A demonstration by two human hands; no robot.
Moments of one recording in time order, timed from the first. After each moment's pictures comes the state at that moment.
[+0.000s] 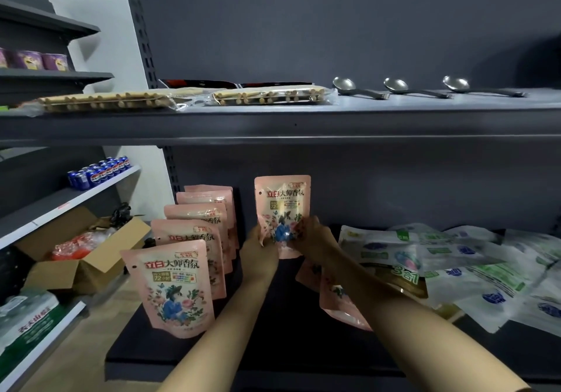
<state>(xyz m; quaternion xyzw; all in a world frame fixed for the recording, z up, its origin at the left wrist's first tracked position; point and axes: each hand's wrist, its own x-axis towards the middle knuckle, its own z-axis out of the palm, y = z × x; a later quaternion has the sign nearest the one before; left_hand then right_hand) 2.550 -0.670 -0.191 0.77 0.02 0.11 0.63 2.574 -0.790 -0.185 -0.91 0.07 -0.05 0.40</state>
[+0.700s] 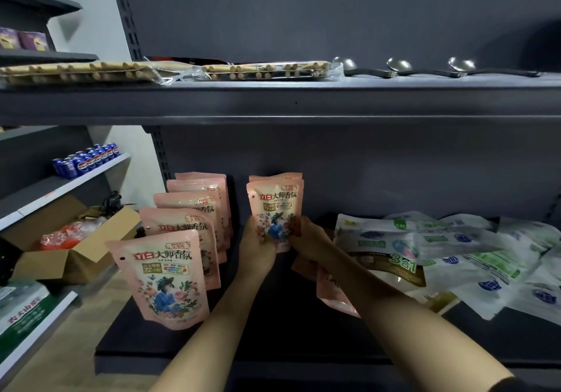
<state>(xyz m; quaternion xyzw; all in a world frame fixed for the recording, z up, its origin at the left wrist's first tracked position) 2.564 -0.668 -0.214 0.75 -0.02 0.06 0.66 2.583 -0.788 -0.206 -0.91 0.08 0.01 0.40</state>
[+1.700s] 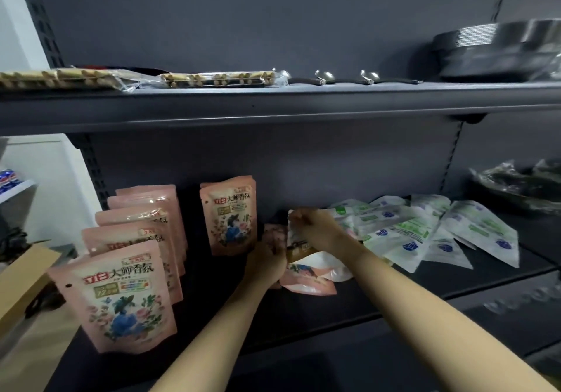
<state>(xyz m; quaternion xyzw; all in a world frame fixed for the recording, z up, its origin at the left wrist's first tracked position) 2.531 -0.722 -0.219 0.87 -0.10 -0.09 0.48 2.489 -0.833 -0.161 -0.92 0.10 -0.12 0.35</state>
